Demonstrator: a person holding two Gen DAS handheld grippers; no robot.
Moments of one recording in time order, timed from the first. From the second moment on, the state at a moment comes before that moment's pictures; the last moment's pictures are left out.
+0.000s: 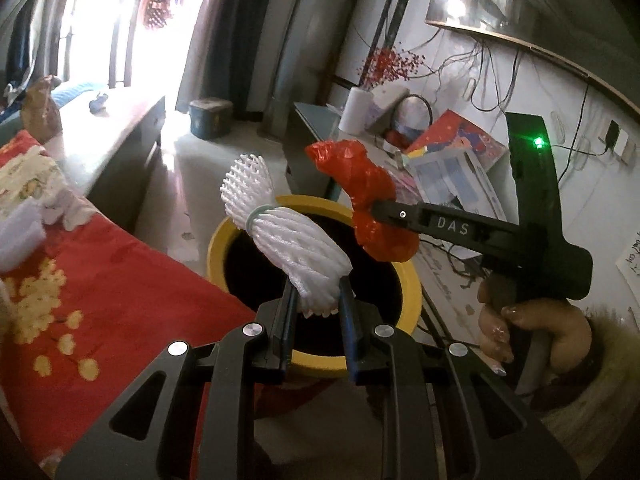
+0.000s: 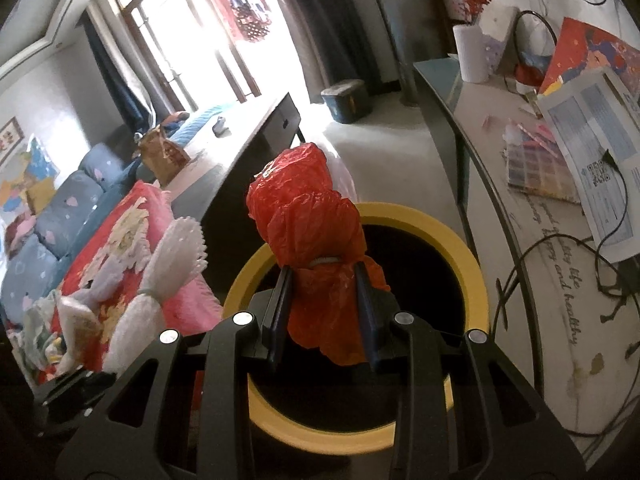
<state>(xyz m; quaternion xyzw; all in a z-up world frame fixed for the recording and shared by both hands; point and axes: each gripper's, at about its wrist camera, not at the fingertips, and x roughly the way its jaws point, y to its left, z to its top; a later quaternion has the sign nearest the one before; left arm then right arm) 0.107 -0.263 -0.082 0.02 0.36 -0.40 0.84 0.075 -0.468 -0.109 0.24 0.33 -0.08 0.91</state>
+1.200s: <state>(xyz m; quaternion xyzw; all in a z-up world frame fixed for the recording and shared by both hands) 0.115 -0.161 -0.031 -0.04 0.30 -0.24 0.92 0.068 -0.401 -0.073 0.18 0.28 0.01 0.94</state>
